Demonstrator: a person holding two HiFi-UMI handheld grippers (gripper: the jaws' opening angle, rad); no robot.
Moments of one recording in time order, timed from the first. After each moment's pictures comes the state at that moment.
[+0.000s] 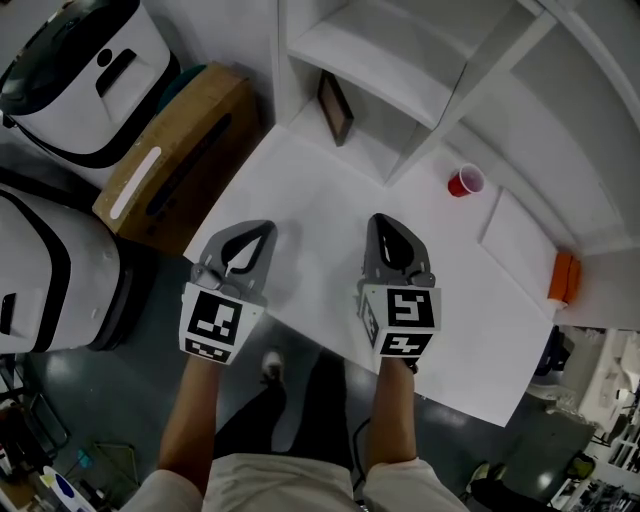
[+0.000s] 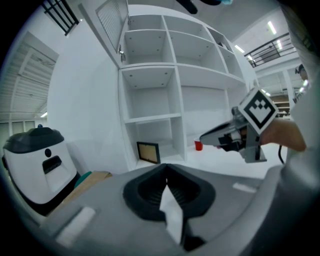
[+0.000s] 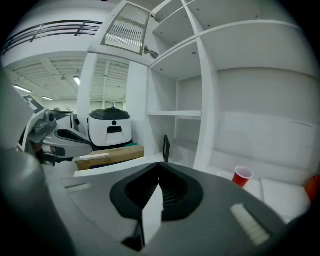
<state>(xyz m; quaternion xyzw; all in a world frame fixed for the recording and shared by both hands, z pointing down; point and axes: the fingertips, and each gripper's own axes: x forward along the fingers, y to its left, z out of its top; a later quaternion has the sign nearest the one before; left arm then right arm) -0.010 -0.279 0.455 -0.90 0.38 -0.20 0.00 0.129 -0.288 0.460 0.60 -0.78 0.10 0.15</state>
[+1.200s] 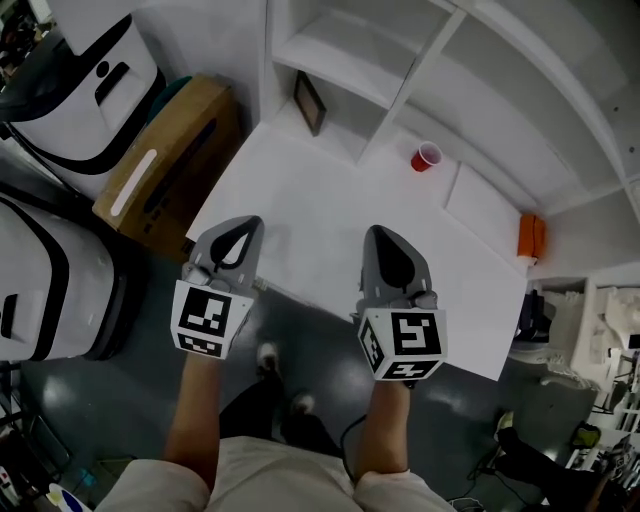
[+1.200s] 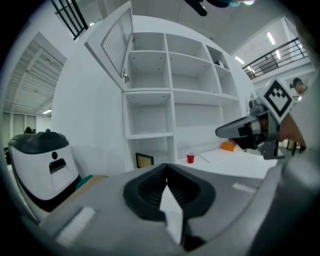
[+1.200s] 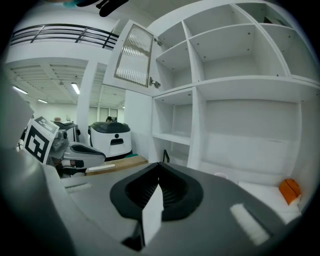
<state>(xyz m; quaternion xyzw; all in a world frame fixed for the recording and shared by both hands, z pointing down) -0.032 -0.200 0.383 -0.91 0.38 -0.15 0.00 0.112 -0.161 0.353 0.63 -0.76 0.08 0.12</state>
